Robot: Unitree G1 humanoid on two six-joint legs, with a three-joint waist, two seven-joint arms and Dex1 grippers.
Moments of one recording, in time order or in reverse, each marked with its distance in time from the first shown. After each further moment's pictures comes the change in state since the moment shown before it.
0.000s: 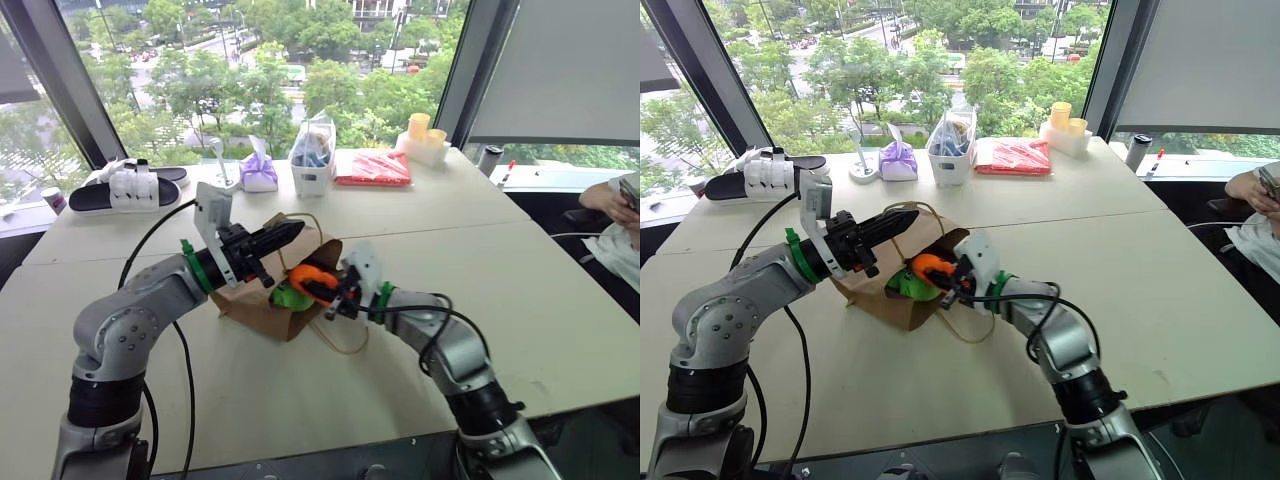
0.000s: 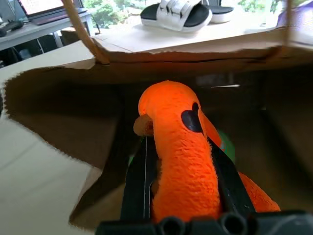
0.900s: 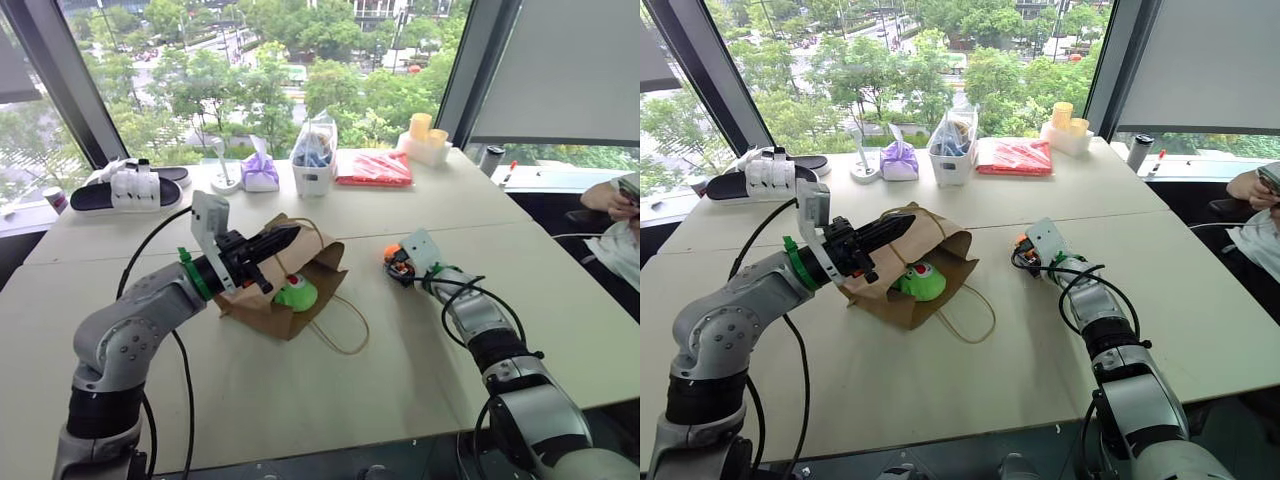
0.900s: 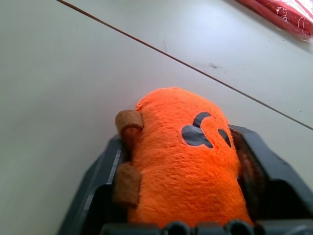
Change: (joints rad) left arm 0.050 -0.009 -0.003 -0.023 0.047 -0.048 0.006; right arm -0.217 -0.221 -0.128 0.781 -0.312 -0.397 -0.230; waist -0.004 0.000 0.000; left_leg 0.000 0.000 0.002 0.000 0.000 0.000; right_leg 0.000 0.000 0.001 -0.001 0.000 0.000
